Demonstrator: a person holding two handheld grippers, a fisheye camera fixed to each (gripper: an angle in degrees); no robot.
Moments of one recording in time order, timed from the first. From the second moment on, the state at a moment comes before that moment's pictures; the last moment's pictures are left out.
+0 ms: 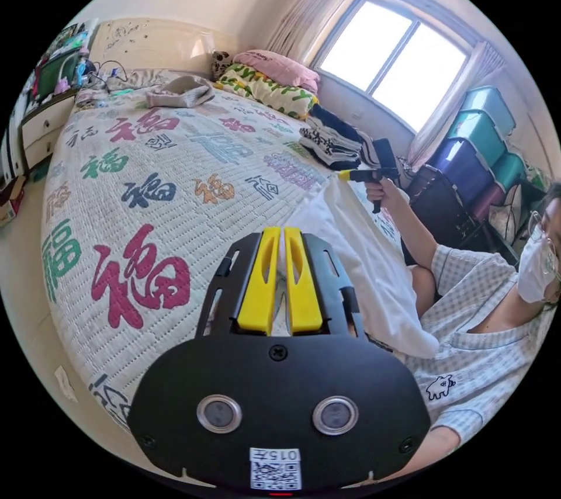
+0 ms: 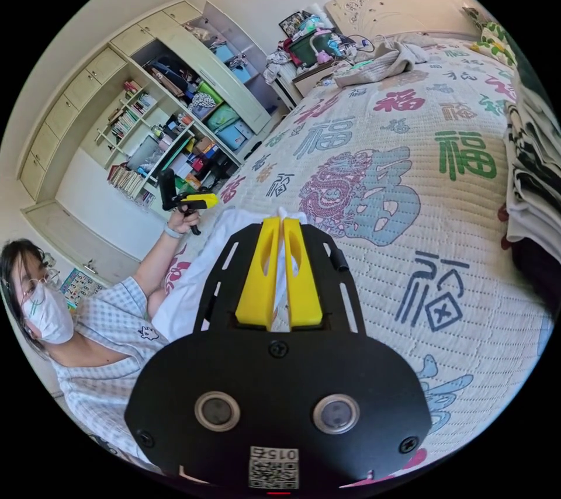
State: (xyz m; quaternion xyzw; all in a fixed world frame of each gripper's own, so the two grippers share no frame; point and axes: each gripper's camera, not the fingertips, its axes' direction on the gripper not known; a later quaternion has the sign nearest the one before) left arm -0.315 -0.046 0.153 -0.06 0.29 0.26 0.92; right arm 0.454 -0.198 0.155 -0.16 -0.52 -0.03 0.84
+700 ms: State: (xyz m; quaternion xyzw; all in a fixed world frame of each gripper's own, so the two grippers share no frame) left arm -0.346 -0.076 0.134 -0.08 0.35 0.29 0.89; right arm 0.413 -0.192 0.164 -0.21 -0.50 -0.06 0.84
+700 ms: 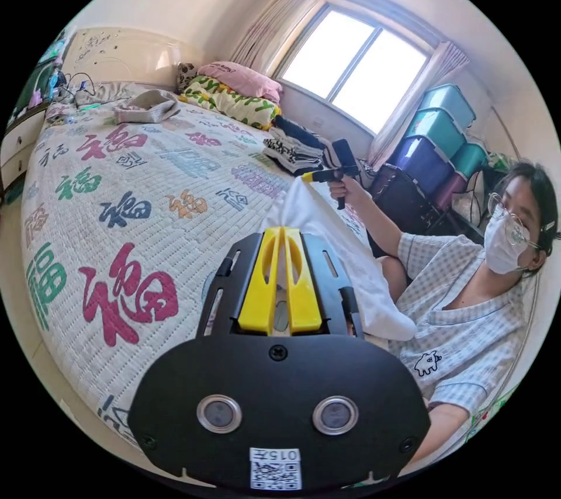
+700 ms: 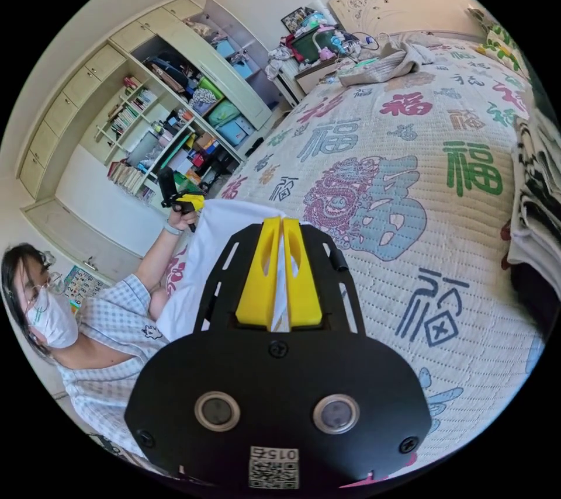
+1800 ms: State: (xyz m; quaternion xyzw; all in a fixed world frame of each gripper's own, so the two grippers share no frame) left arm -0.173 0.228 -0.004 -0.14 0.16 0.43 0.88; right arm 0.384 0.027 -0.016 -0.23 -0.40 -0.20 0.86
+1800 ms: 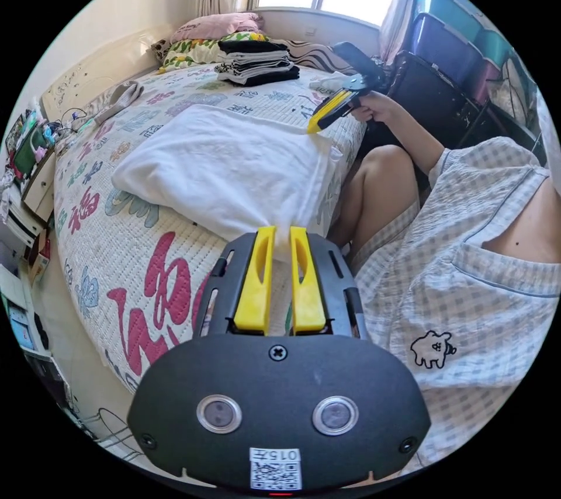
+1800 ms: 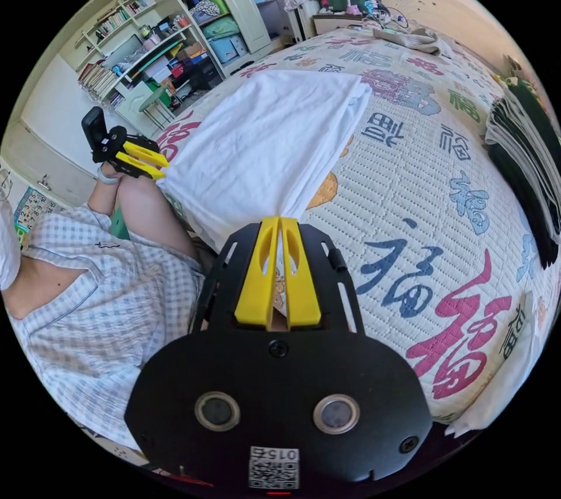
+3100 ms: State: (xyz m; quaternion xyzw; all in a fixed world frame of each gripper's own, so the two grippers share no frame) left arm -0.178 0.262 -0.001 -0.16 0.10 0.40 0.90; right arm 0.413 0.041 -0.004 -0.25 -0.42 -0.19 0.85
